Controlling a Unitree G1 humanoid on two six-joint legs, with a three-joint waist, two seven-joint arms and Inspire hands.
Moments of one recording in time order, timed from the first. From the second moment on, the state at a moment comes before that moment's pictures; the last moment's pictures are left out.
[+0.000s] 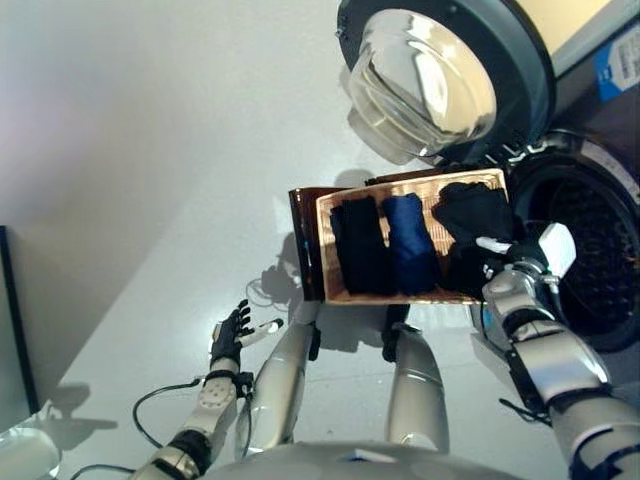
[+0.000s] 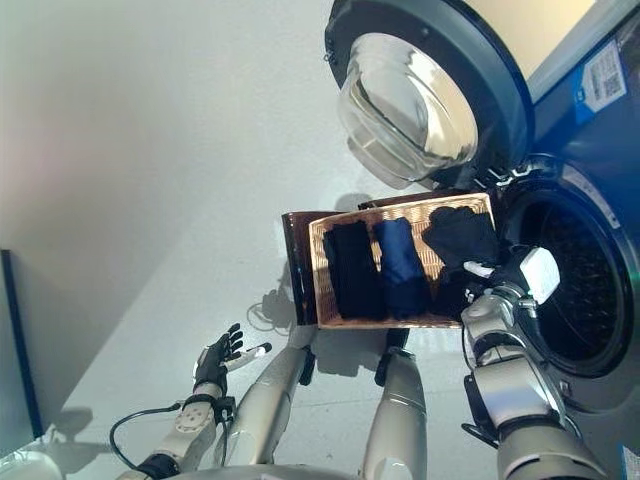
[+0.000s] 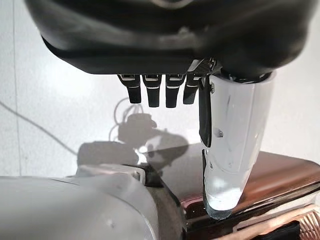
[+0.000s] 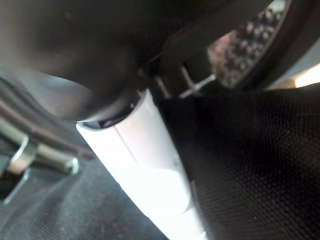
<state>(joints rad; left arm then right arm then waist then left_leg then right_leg) -0.07 0.20 -0.43 0.96 -0.48 -0.35 0.26 -0.69 -0.50 0.26 1.36 0.05 -0.09 -0.68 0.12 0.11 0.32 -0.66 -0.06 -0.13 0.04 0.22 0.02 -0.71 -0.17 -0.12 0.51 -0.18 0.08</state>
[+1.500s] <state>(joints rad) -0.08 0.21 -0.39 0.99 -0.53 -0.36 0.26 -0.71 -0.47 0.36 1.33 0.05 -0.11 -0.65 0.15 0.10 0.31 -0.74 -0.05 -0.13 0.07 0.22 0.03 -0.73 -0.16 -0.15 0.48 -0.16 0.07</state>
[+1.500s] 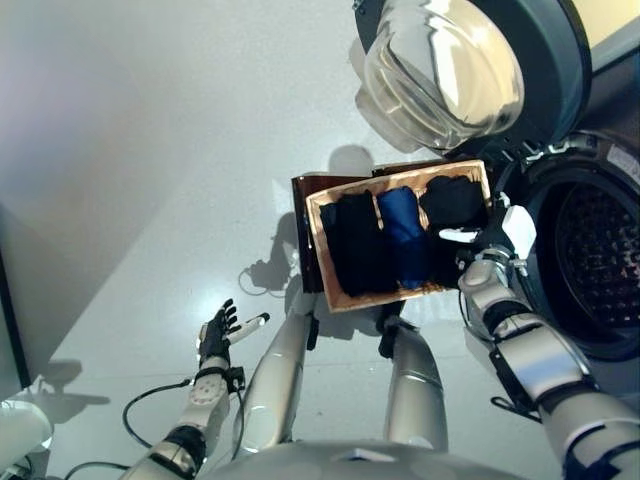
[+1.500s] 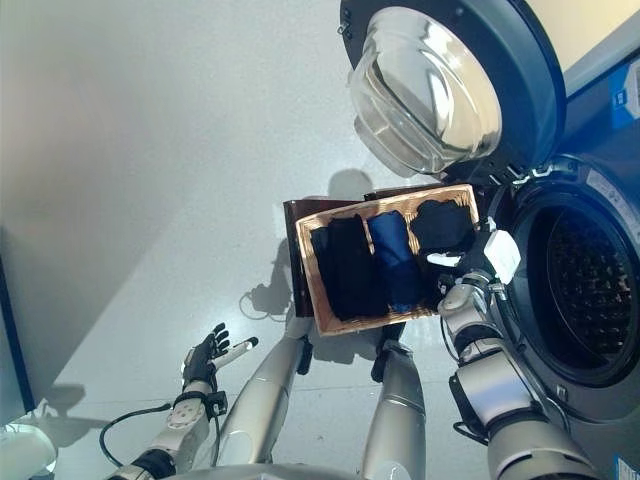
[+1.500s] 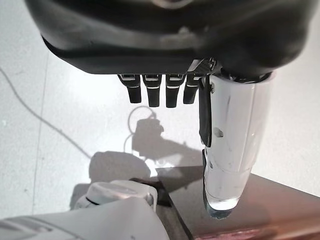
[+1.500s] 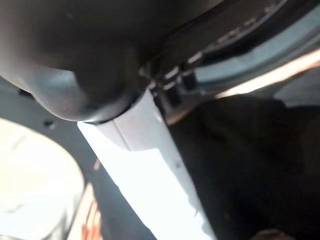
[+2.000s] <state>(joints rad) -0.08 0.21 -0.38 0.99 -0.53 -0.36 0.24 -0.68 -0.45 0.36 1.35 0.05 -0.11 -0.61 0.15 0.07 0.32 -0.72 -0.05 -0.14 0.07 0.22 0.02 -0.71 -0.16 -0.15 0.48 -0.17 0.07</state>
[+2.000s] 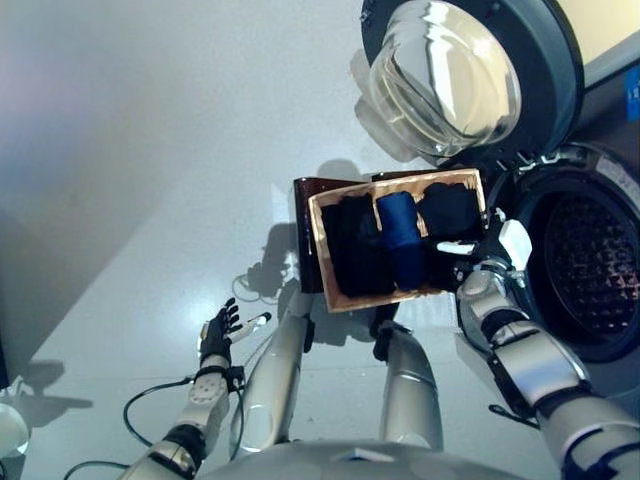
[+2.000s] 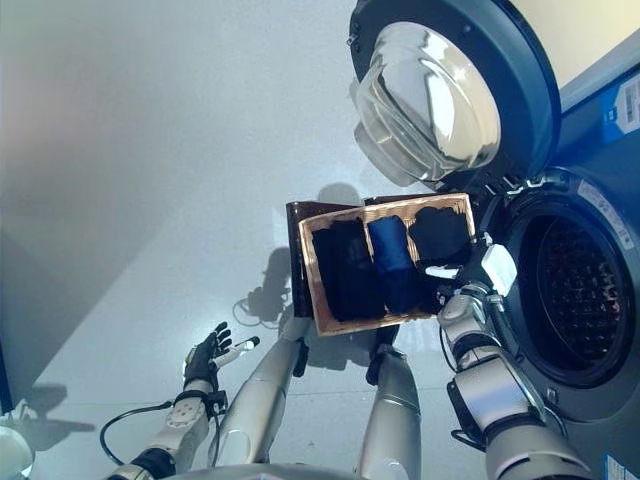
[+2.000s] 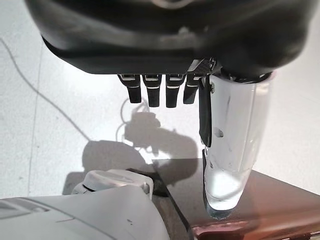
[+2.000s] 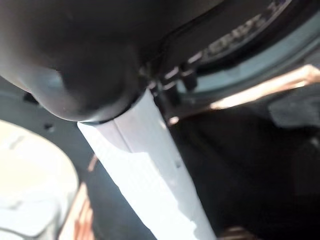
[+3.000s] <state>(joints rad) -0.12 0.23 -0.36 0.99 -0.53 -0.36 0.24 -0.71 -0.42 0.36 1.30 0.07 -0.10 -0.63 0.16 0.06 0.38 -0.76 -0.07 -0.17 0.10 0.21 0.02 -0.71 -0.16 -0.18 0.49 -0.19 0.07</state>
